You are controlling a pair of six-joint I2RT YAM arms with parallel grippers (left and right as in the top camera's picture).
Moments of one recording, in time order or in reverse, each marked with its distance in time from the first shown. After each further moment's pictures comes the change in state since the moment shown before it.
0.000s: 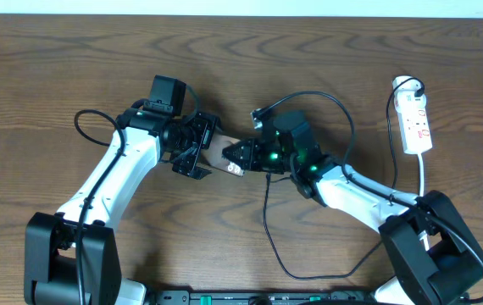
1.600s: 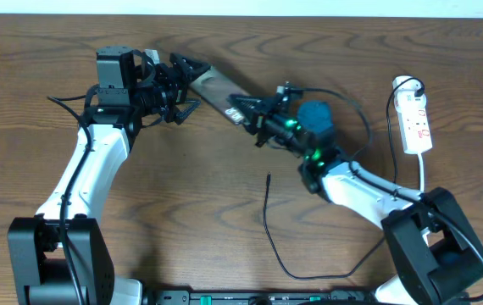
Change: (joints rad) left arm 0.203 0.000 0.004 0.590 0.297 0.306; right arm -0.031 0.007 -0.004 0.544 0.161 0.991
